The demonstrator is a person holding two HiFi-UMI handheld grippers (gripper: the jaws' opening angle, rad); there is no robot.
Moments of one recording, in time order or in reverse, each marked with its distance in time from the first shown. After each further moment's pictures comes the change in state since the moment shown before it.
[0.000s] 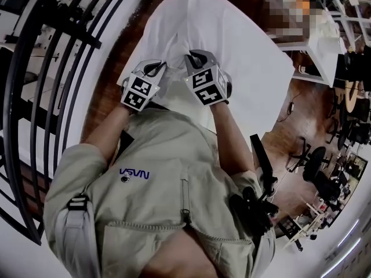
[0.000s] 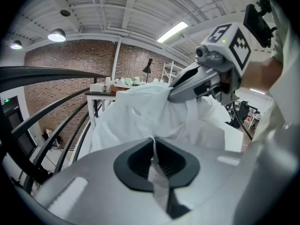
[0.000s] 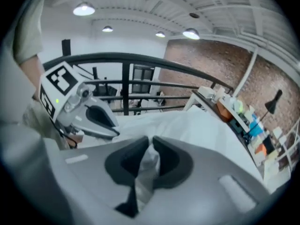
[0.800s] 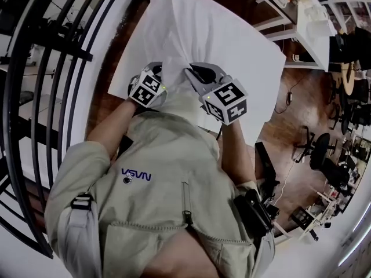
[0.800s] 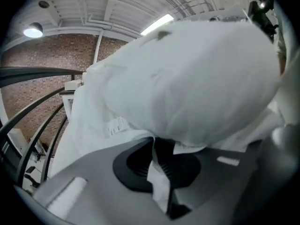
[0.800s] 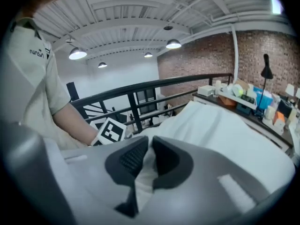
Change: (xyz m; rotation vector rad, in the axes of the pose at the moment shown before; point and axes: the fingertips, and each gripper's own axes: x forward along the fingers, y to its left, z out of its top) left arm 0.065 -0.048 0.000 0.107 0.070 -0.182; right arm -0.087 0.003 0.000 0.295 -0.240 0.174
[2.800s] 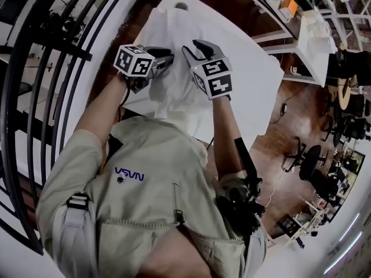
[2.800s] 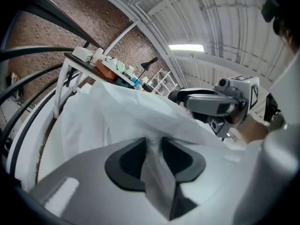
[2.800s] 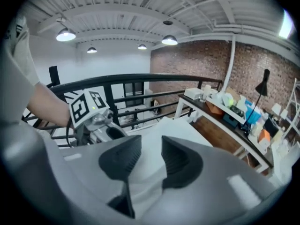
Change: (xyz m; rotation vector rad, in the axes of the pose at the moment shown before) left arm -0.010 0.080 0.074 -0.467 -0.116 -0.255; right arm 0.069 -0.094 0.041 -0.079 0.084 -0.199
